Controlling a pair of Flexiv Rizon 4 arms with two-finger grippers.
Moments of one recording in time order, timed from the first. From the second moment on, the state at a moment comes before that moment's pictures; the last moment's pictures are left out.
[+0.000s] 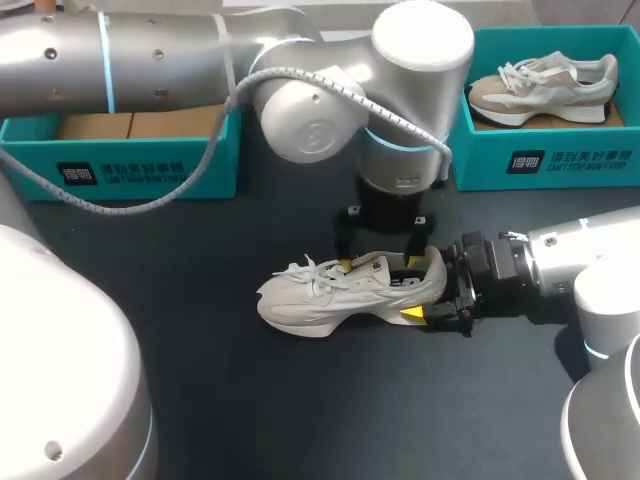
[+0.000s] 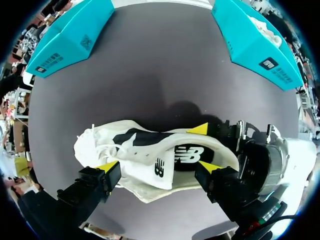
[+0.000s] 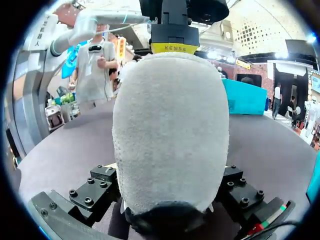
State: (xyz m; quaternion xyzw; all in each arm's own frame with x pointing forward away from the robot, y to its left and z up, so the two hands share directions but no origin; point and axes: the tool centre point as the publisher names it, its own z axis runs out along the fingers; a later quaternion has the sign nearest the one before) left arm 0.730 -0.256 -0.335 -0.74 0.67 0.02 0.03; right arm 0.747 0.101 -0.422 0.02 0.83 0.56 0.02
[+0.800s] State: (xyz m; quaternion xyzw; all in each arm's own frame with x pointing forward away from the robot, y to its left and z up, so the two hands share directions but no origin) left arm 0.729 -0.217 -0.364 -0.73 0.67 0.12 0.10; right arm 0.747 0.101 -0.422 0.02 0.83 0.56 0.02
